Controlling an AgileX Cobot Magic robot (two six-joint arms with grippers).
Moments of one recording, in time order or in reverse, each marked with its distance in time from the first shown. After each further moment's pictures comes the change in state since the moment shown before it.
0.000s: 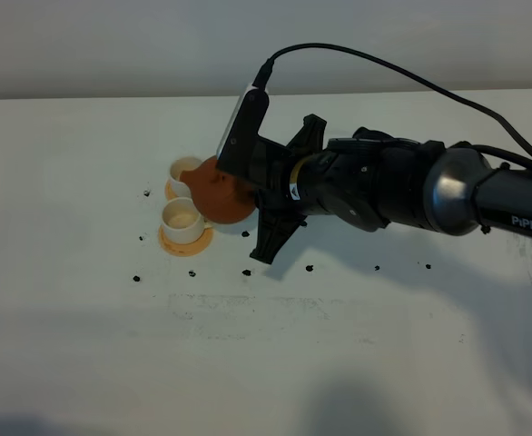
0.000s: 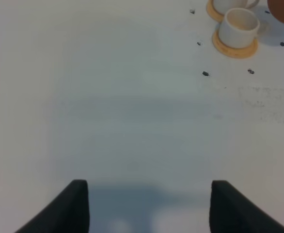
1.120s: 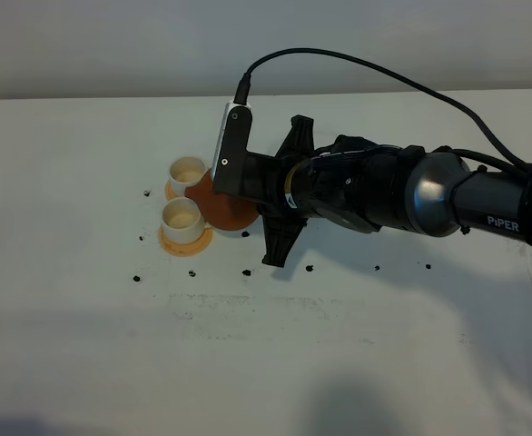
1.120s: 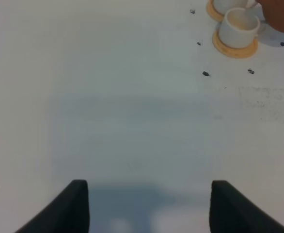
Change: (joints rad) left arm 0.000 0.000 0.000 0.000 0.000 0.000; right arm 0.008 0.050 -0.018 -0.206 0.011 0.007
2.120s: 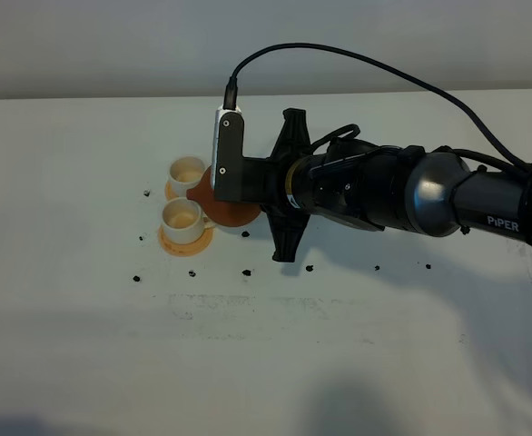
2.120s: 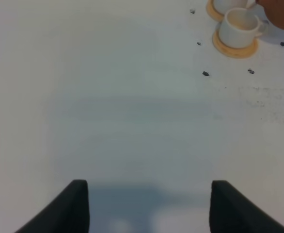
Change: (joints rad) left arm 0.000 0.000 0.000 0.000 0.000 0.000; right arm 0.000 0.000 -0.001 -0.156 -0.010 0.000
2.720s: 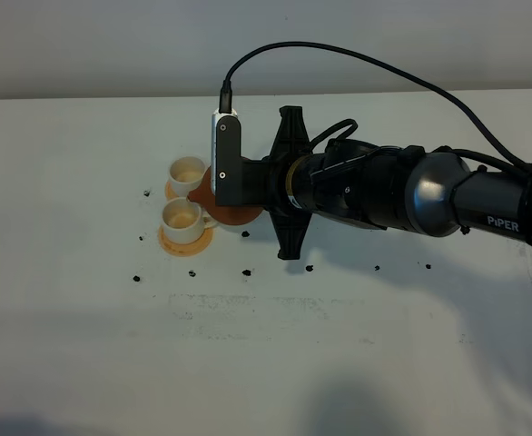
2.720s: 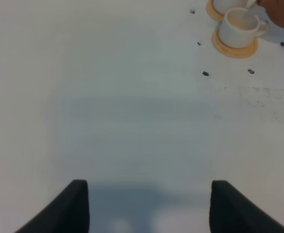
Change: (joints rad) left arm 0.000 0.000 0.000 0.000 0.000 0.000; right arm 0.000 0.000 0.000 -0.073 0.000 0.000
